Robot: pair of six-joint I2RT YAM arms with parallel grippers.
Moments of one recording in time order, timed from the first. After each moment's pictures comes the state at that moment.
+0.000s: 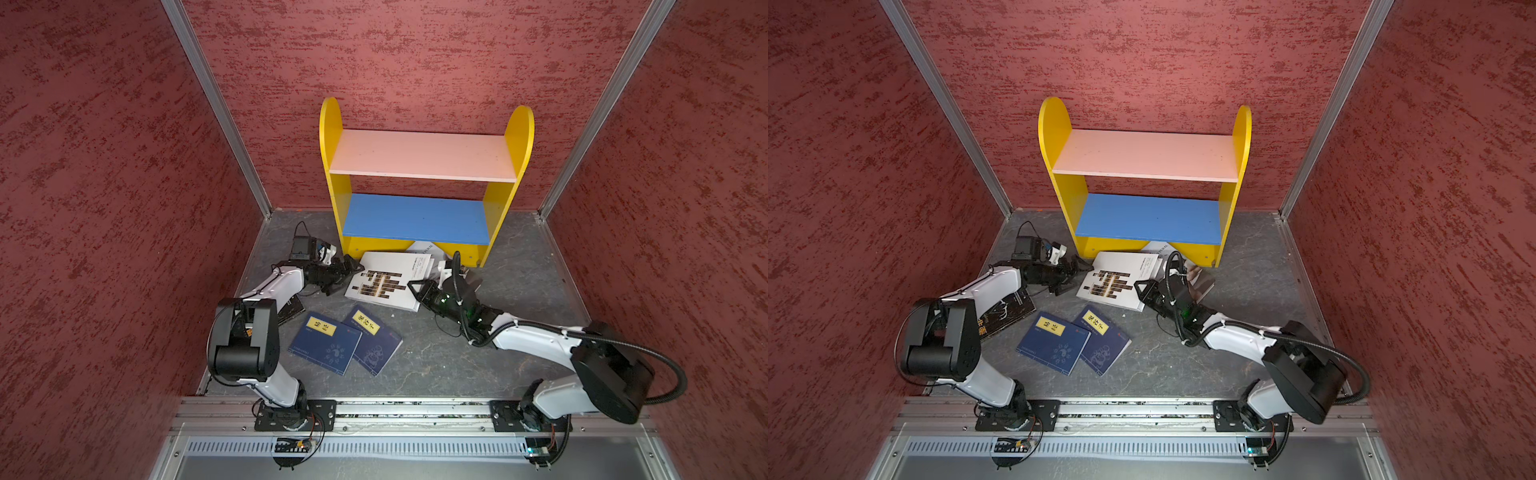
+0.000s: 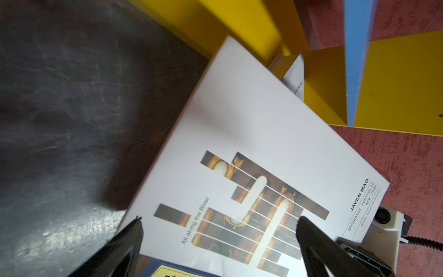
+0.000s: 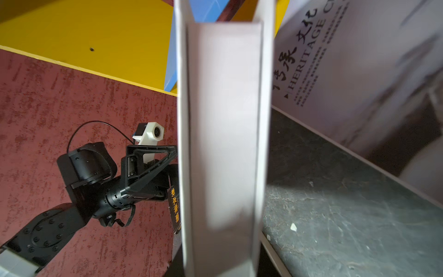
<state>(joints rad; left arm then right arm) 0.00 1.59 0.99 -0.39 0.74 -0.56 0.76 1.38 0.66 0.36 0.02 1.21</state>
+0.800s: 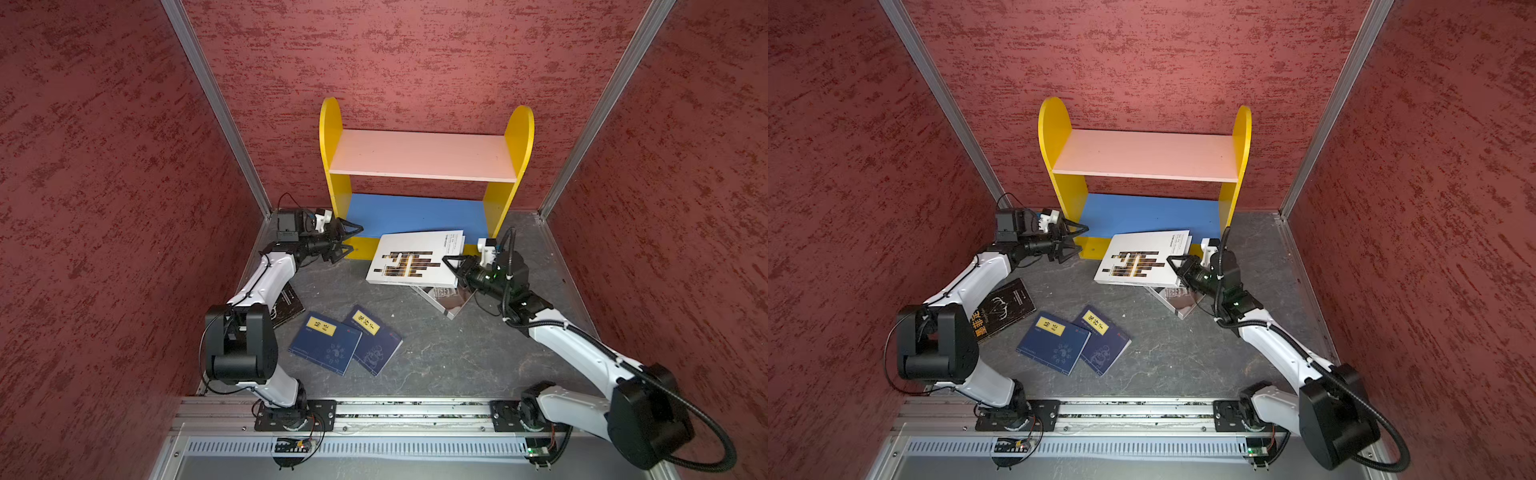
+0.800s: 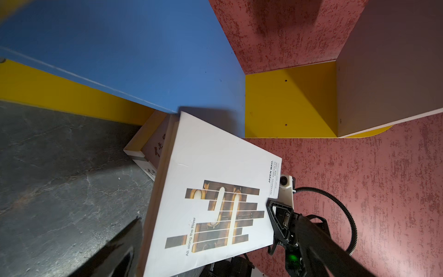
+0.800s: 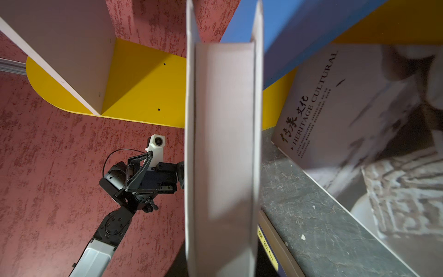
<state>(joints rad) 0.00 1.58 1.19 -0.24 0.99 -0.81 0.36 1.22 0.71 0.26 -0.43 1.22</state>
